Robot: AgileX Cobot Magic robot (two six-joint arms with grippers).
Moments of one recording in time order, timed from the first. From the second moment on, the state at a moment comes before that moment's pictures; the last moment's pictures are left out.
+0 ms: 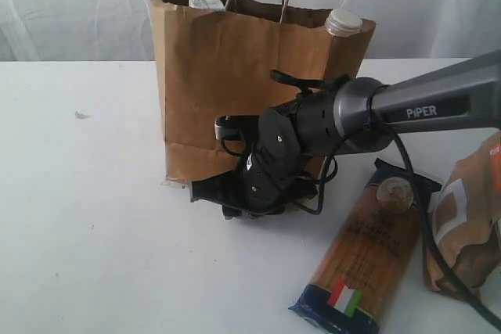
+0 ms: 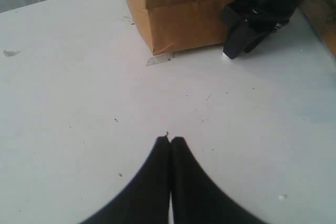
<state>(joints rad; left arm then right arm) -0.52 0.01 0.02 -0.12 0.37 0.20 0.70 2.02 -1.23 0.11 0.44 0.42</state>
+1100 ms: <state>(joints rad) -0.52 0.01 0.02 -0.12 0.37 0.20 0.74 2.05 -1.25 0.11 0.41 0.41</state>
